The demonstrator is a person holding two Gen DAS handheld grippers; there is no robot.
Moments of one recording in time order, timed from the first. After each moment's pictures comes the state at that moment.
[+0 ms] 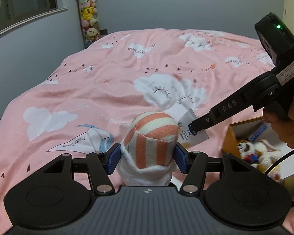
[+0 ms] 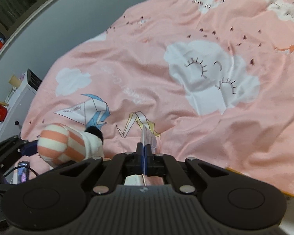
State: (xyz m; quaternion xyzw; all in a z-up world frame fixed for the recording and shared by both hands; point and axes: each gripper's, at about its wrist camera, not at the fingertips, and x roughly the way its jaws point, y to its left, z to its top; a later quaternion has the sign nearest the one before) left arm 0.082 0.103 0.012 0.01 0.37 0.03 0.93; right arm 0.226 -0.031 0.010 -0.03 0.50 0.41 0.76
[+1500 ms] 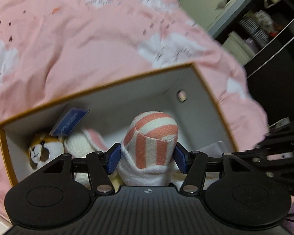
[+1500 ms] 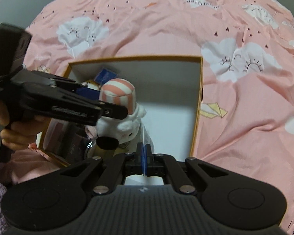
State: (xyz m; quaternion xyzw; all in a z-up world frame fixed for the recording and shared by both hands) left arm 0.201 -0.132 -0.064 -0.07 0.54 -0.29 0.79; right arm 0.152 -0.311 0.036 -0.08 0.56 0.20 0.80
